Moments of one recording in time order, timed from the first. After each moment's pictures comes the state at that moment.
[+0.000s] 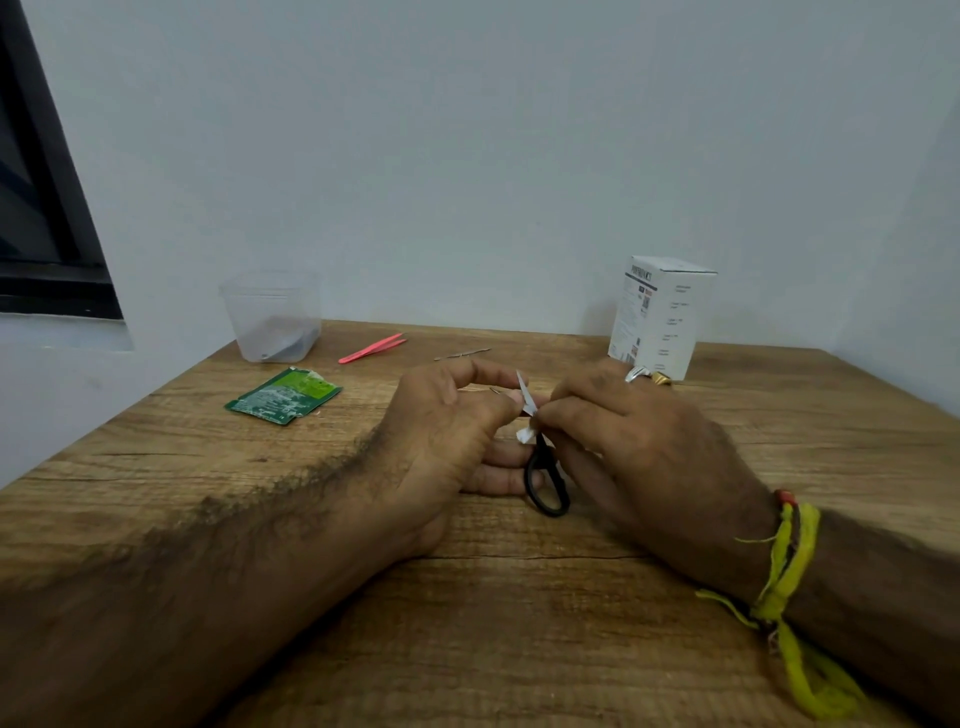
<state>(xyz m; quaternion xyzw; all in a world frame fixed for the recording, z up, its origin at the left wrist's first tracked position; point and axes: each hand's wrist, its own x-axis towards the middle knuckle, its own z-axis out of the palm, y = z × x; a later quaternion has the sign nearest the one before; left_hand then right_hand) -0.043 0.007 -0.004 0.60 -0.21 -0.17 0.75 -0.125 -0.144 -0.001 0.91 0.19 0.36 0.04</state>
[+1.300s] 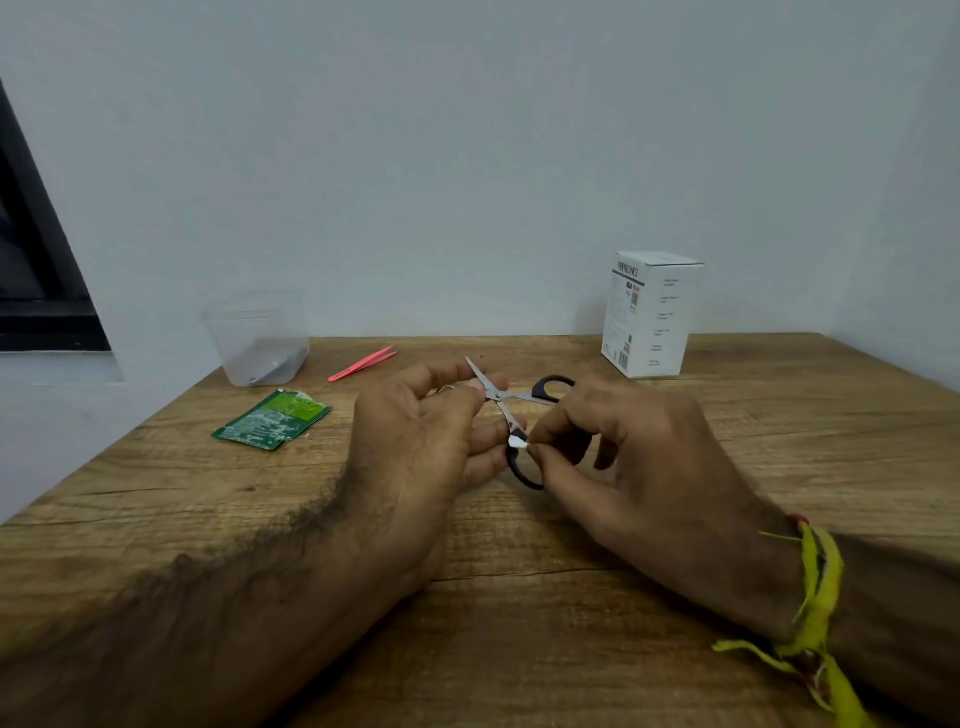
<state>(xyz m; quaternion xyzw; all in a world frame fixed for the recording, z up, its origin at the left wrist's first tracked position) -0.052 0.006 -0.001 0.56 -0.18 -0.09 0.80 -0.141 -0.130 0.003 0.92 0.09 0.33 -0.20</state>
